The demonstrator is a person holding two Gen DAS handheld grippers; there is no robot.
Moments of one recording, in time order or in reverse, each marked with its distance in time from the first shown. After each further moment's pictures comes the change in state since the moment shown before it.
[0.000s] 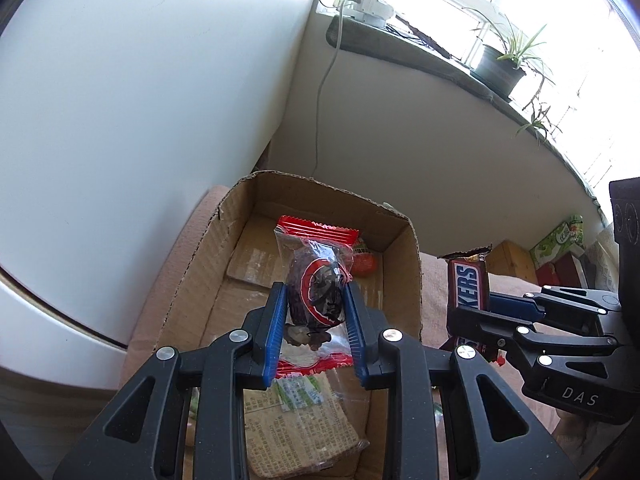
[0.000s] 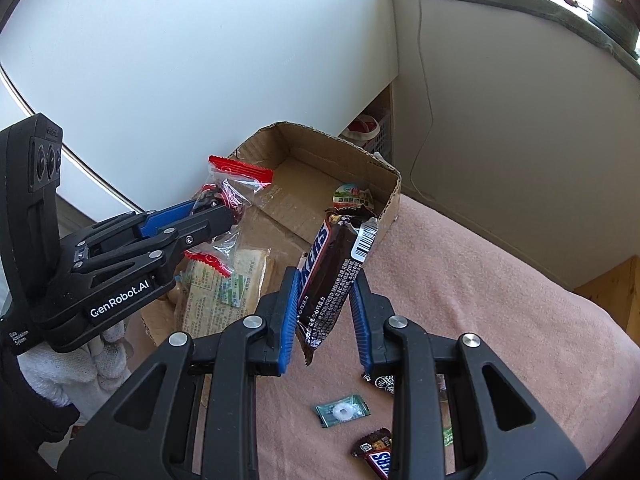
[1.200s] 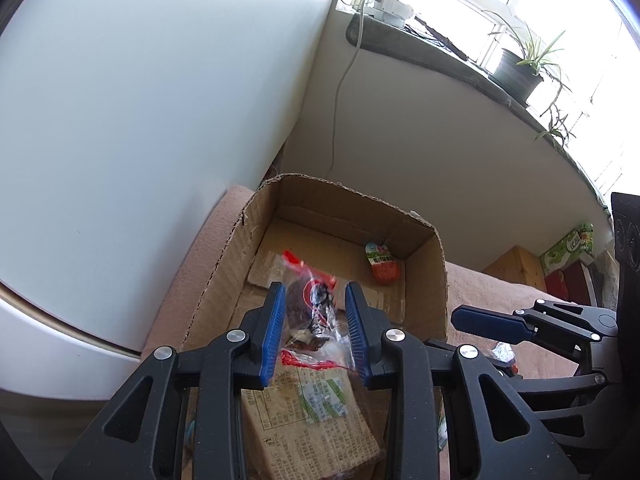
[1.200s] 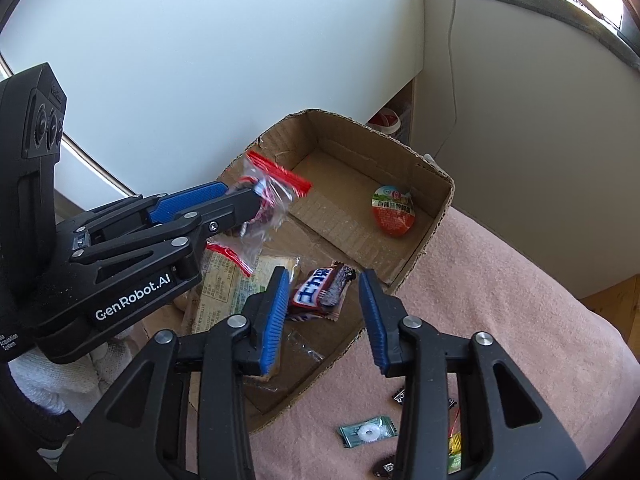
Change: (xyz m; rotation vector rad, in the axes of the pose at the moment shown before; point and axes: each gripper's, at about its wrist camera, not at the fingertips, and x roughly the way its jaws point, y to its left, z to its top) left arm 0.003 0.012 0.008 -0.024 0.008 0.034; right arm 0.028 0.028 0.009 -0.050 0.032 0.005
